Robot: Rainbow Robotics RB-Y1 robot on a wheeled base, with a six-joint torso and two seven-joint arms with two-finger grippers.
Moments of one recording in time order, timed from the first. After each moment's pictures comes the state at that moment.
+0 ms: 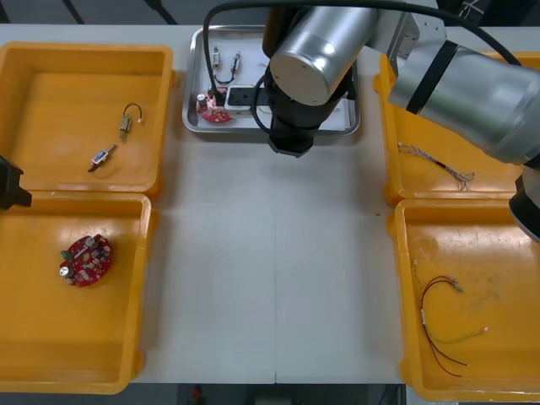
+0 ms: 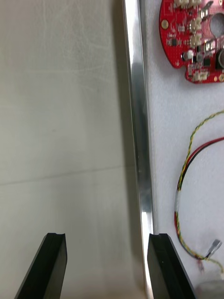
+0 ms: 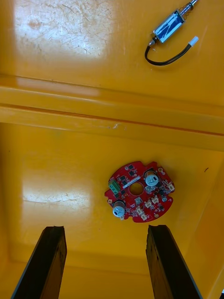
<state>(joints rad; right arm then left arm) -1.32 -0.51 0.95 -1.32 -0.96 1.36 1.95 -0.22 1.20 0.06 -2.06 1.09 1.62 -0.93</state>
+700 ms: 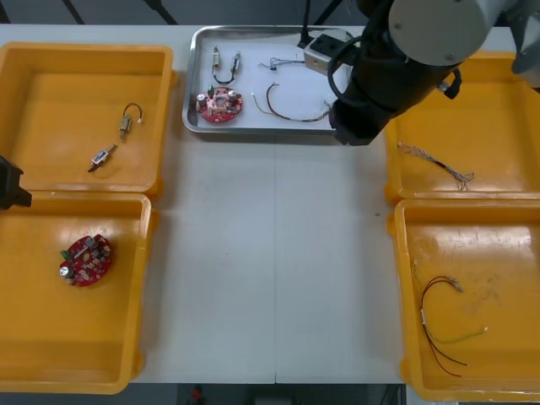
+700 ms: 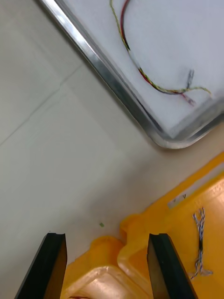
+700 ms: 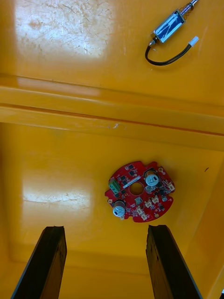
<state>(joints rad) -1.15 -0.78 0.65 -1.76 -1.02 1.69 1.39 -0.22 1.20 0.06 -2.06 1.09 1.62 -0.93</state>
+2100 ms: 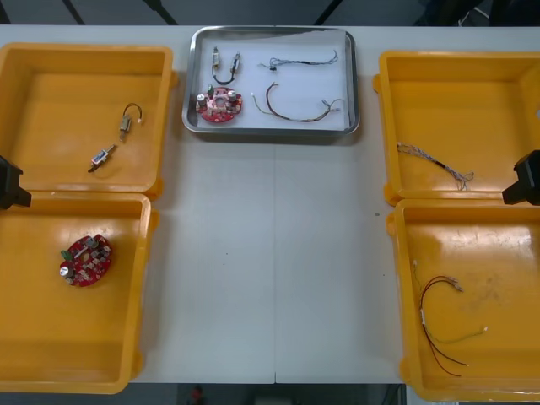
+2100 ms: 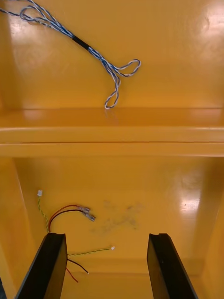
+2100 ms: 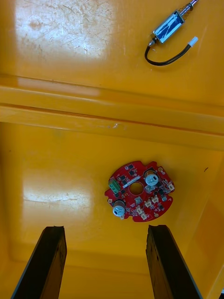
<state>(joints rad) -0.38 -1.05 -0.04 -1.99 -1.07 1.79 1.08 -0.22 1.20 0.06 -2.06 1.09 1.62 -0.93</state>
